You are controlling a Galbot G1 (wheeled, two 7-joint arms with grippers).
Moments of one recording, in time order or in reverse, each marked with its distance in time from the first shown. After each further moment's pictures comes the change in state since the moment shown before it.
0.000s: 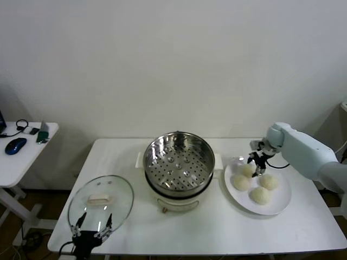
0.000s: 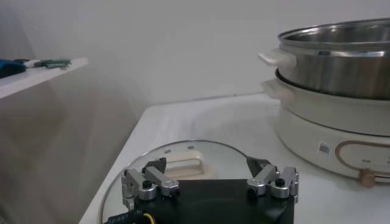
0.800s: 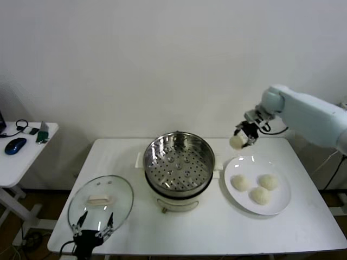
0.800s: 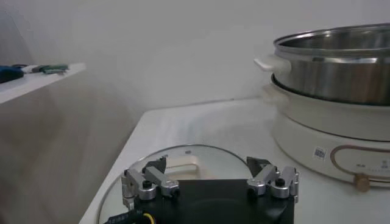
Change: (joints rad) left arm 0.000 -0.003 0.014 -0.007 0.009 -0.011 0.001; right arm 0.555 -0.018 -0.369 0.482 0.192 0.263 -0.027
